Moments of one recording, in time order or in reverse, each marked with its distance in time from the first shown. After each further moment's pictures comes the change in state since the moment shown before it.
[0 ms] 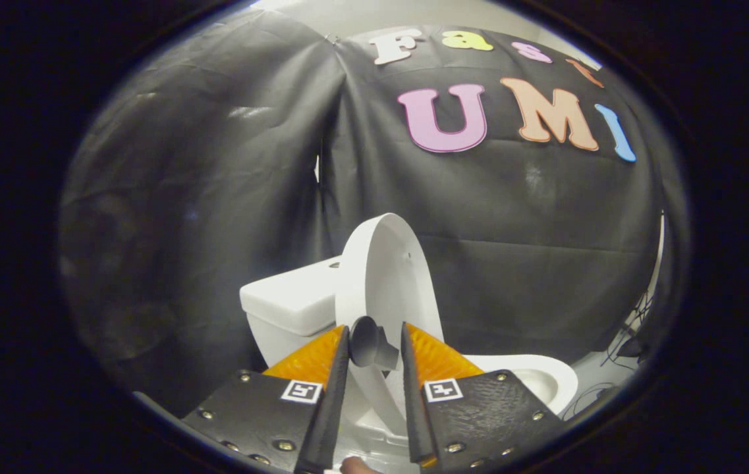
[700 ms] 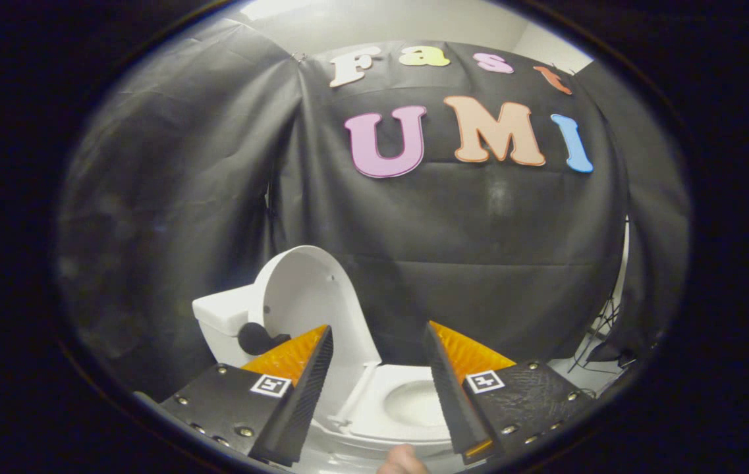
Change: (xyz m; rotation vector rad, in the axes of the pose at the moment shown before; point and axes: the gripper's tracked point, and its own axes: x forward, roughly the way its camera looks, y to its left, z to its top) arm -0.066 -0.137 0.049 -0.009 -0.085 -0.174
